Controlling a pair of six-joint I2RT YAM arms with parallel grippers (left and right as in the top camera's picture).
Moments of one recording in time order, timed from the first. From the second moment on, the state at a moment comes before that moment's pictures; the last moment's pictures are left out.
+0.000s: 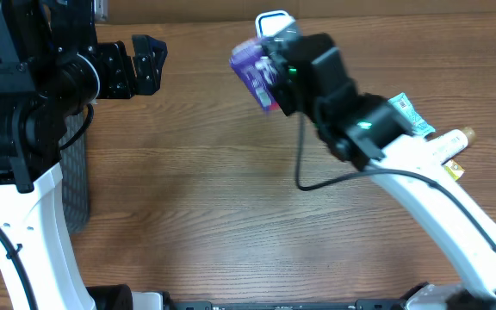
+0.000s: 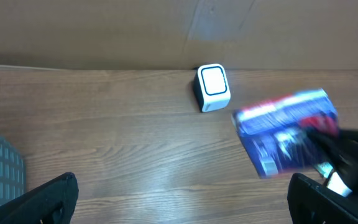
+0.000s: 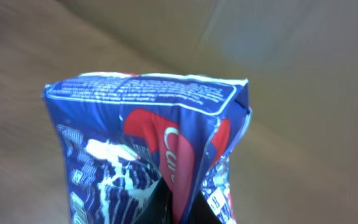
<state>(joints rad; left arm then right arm) 0.03 1.56 2.30 -1.39 0.25 -0.07 0.61 1.58 1.63 -0.67 0.21 -0.06</state>
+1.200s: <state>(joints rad) 0.03 1.56 2.30 -1.39 0.25 -0.07 -0.35 1.59 1.24 -0.92 -0.02 0.59</state>
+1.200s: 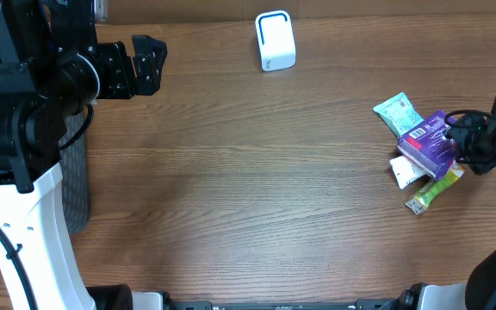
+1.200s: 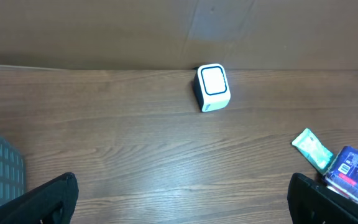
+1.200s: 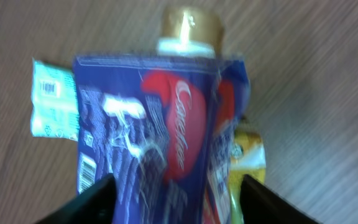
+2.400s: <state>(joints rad) 0.03 1.56 2.30 -1.39 0.25 -0.07 -0.35 0.92 1.61 -1.46 -0.22 0.31</state>
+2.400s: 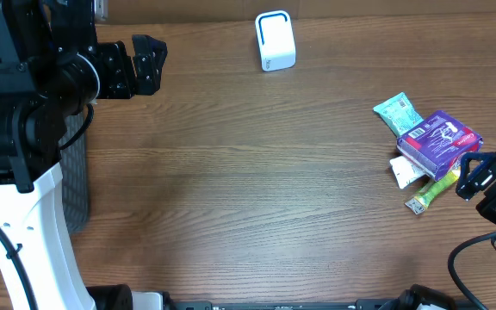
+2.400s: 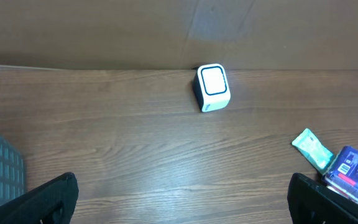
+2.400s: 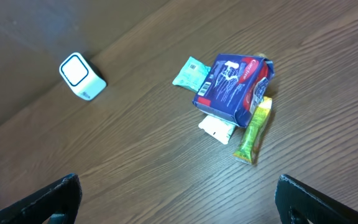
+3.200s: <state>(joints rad) 0.03 1.56 2.30 -1.39 0.25 -0.07 -0.10 0.31 0.57 -0.40 -0.18 0.10</state>
